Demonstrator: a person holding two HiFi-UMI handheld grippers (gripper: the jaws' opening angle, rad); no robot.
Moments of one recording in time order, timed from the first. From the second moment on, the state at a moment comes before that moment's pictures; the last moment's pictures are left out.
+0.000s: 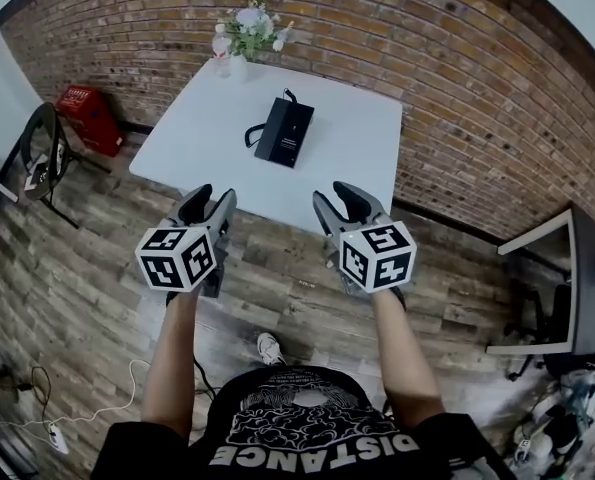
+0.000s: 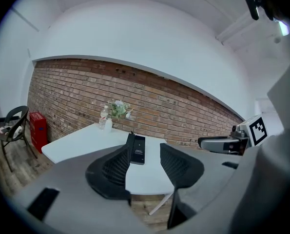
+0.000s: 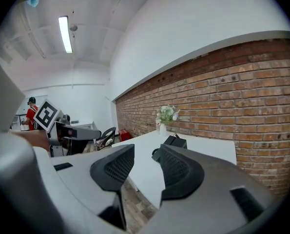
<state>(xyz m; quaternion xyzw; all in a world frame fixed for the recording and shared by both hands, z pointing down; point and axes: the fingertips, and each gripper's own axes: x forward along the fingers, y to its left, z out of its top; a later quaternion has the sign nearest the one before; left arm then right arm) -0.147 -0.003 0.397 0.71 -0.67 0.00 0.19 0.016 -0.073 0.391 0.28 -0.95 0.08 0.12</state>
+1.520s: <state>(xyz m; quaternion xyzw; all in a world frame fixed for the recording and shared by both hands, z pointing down) -0.209 -0.223 0.469 0.78 -0.56 0.06 0.26 -0.069 -0.256 0.471 0.32 -0.92 0.19 0.14</state>
